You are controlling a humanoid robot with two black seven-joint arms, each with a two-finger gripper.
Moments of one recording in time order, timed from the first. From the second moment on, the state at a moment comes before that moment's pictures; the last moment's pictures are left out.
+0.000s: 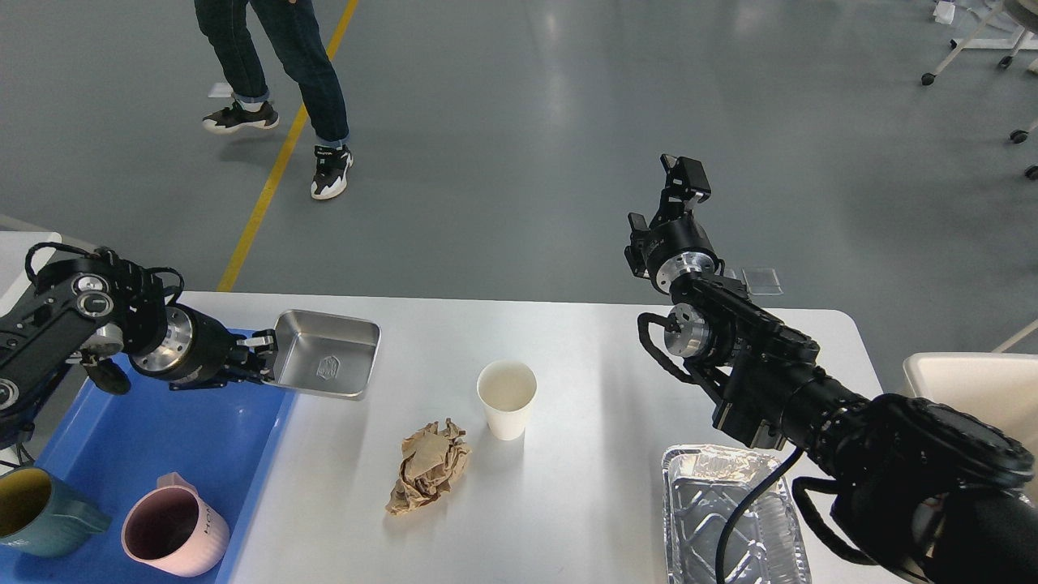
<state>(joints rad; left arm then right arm) -0.74 0.53 -0.88 -1.07 1.09 -0.89 0.71 0.95 0.10 0.53 0.40 0.05 -0.12 0.43</state>
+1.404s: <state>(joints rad) -0.55 0.67 -1.17 -1.16 1.27 -0.45 0.09 0.97 0.07 0.53 0.45 0.05 -0.14 0.42</state>
